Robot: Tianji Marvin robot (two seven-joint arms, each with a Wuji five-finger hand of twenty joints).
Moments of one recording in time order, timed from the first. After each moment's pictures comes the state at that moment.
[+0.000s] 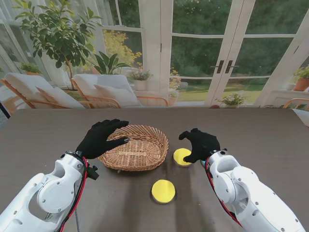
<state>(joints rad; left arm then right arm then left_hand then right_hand) 1.67 -1.10 -1.37 -1.83 0.61 -0.18 0.02 -1.45 -1.06 1.10 -1.66 -1.00 0.17 0.08 0.83 -0.09 0.00 -0.03 0.53 0.15 0.10 0.33 0.52 0.28 0.06 0.23 0.29 0.39 0.07 0.28 0.08 0.38 0.18 0.53 0.25 -0.93 1.14 -0.16 0.34 -0.22 0.62 0.32 0.41 0.14 0.53 0.30 0.70 0.18 0.76 0.55 0.74 0.29 1.12 0.67</state>
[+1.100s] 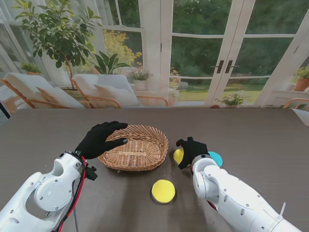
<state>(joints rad) 1.67 -1.09 -1.38 -1.83 0.57 -0.15 -0.05 -1.15 -1.11 0.69 -1.28 -0.87 0.46 -0.02 0.83 -0.09 0.00 -0.03 0.54 0.16 0.11 0.33 0.52 0.30 0.06 0.23 0.29 0.39 0.07 0.28 0.08 0.39 0.18 0.55 0.19 -1.03 1.14 -0.19 0.21 -0.25 0.58 0.42 0.30 0.13 0.63 0.36 0.79 0.06 1.12 0.63 0.74 0.19 1.43 0.77</state>
